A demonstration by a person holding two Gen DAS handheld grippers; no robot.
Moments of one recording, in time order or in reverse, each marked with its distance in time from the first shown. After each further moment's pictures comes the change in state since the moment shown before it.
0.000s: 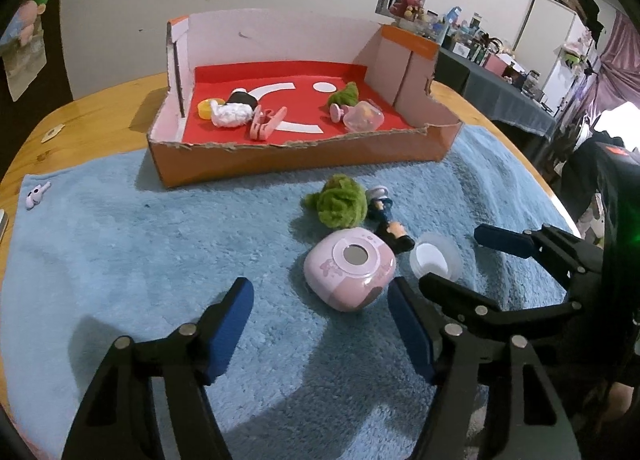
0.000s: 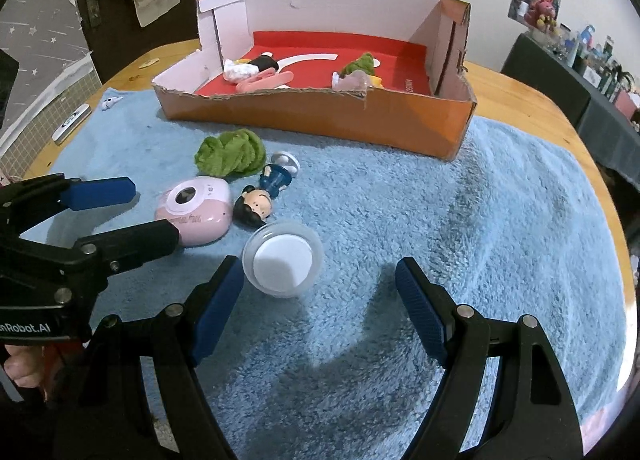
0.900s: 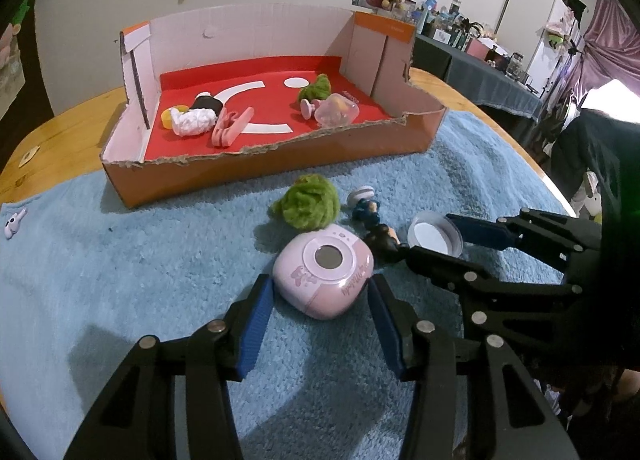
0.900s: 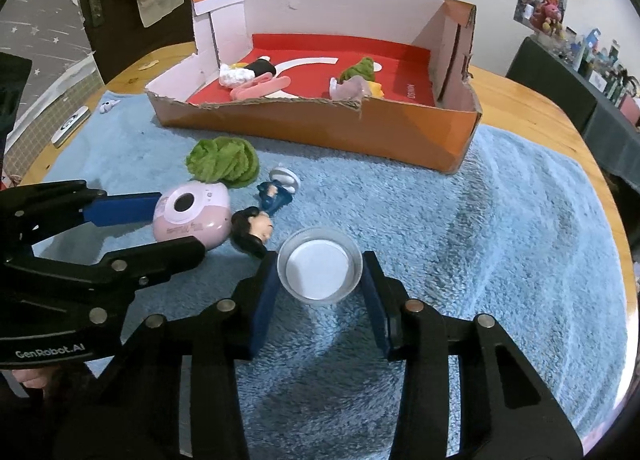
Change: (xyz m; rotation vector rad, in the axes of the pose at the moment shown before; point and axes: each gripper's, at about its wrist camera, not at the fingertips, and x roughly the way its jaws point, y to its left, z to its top) left arm 0.019 -0.014 0.009 0.071 0.013 -0.028; right arm 0.007 -0.008 0.009 -0.013 -0.005 0.019
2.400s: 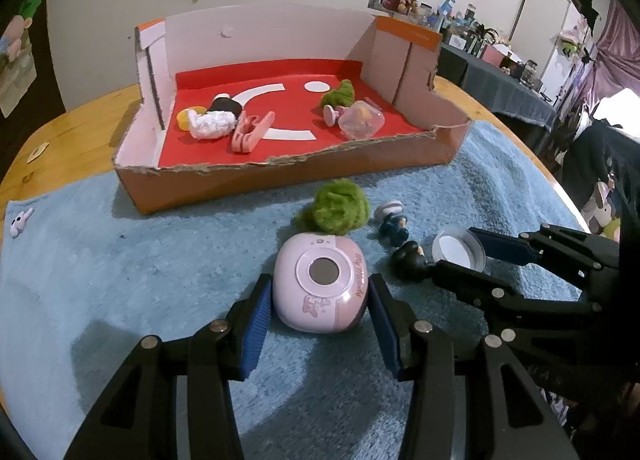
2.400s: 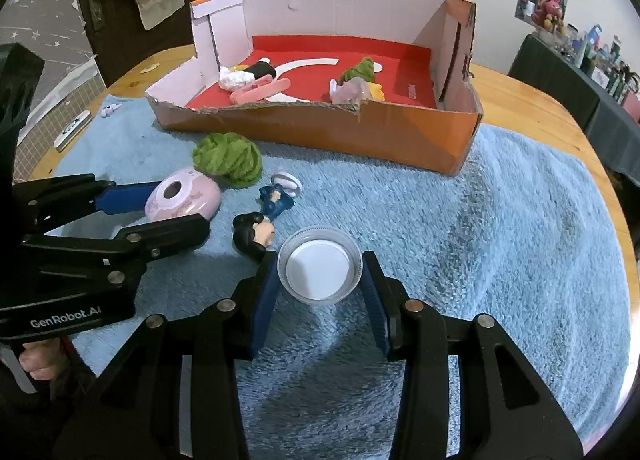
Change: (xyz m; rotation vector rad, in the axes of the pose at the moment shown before) left arm 0.003 0.012 0.006 -0.038 -0.009 0.038; right arm 0.001 -0.004 0.003 0.011 -0.001 0.017
